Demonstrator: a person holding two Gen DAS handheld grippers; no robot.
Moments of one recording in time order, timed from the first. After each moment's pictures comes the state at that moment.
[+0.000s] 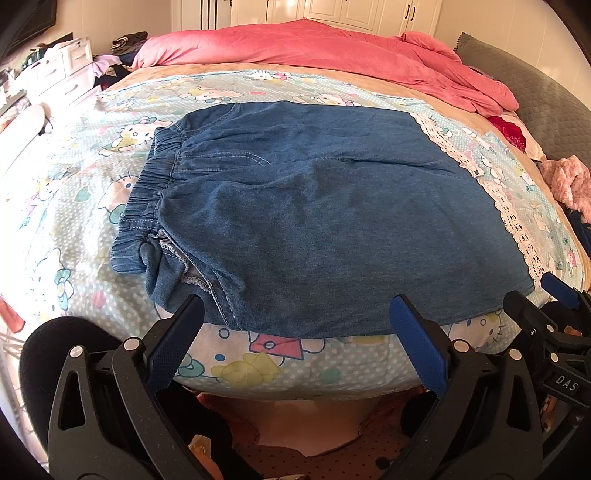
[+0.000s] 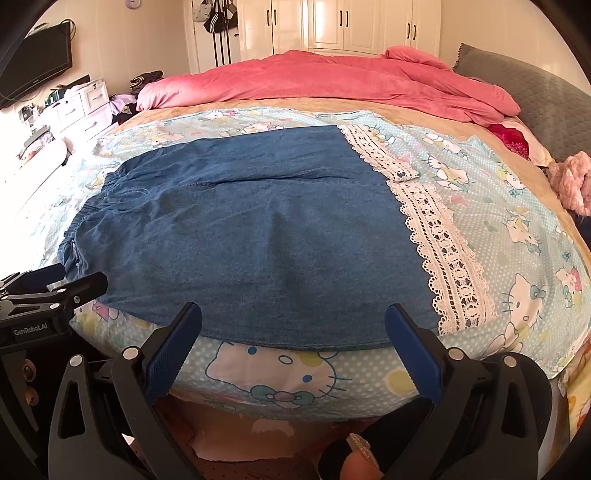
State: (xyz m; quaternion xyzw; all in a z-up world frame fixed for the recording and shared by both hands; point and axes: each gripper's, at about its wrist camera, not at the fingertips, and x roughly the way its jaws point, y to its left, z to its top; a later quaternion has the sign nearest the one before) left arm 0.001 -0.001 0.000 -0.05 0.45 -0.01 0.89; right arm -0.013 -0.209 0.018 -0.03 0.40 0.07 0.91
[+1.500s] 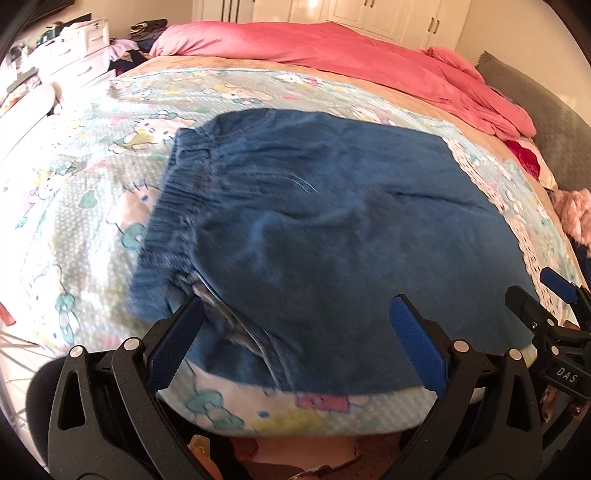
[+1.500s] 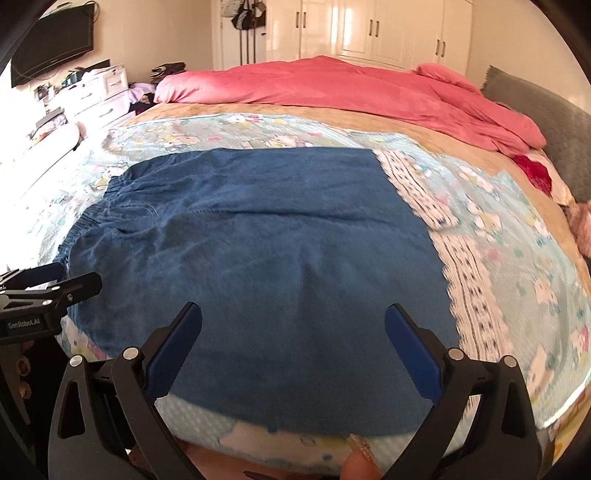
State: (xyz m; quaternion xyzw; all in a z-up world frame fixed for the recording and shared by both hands) left arm 0.039 0.046 -0.002 -0.09 0.45 0.01 0.89; right arm 0.051 -0.171 0.024 -0.07 0.39 0.11 0.91
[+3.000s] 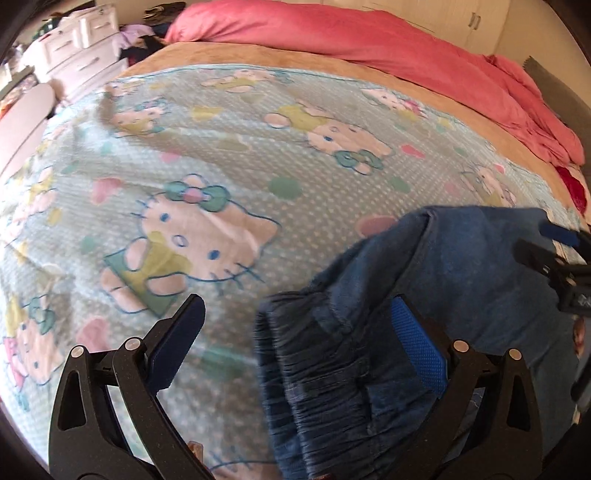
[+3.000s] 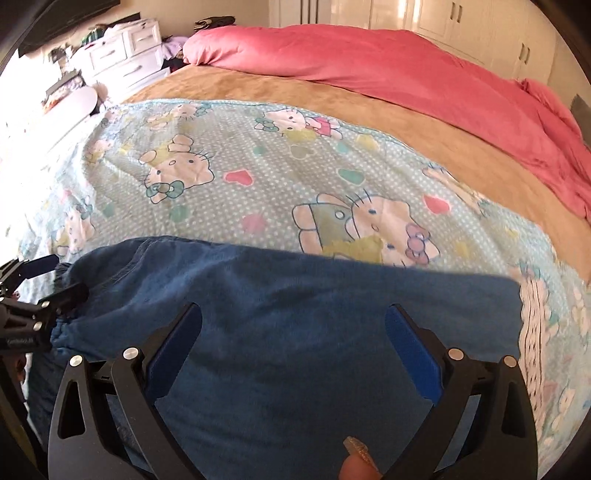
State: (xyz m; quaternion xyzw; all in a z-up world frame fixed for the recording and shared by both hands) left arm 0.226 0.177 -0.021 -0.08 0.48 0.04 0.87; right arm 0.309 -0.042 0.011 -0.13 0.45 0.20 0.86
